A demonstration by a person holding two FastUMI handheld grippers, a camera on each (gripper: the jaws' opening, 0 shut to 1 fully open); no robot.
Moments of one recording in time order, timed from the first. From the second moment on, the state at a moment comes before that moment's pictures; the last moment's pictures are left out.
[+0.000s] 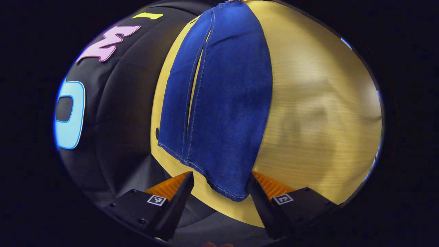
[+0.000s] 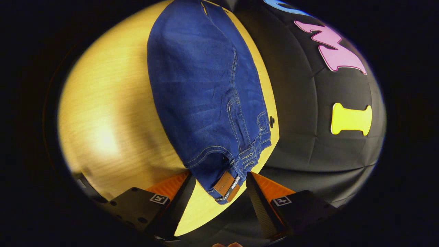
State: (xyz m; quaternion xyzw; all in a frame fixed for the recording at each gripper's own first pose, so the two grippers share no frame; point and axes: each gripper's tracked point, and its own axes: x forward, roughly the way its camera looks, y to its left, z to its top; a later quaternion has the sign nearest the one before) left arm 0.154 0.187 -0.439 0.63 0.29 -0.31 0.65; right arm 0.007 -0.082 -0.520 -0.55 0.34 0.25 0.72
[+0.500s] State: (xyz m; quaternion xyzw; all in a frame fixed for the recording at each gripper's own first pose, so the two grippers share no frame) left arm 0.177 0.179 -0.447 0.64 0.29 -0.29 0.65; right arm 0.006 -0.083 -0.540 -0.56 0.36 0.27 0.70
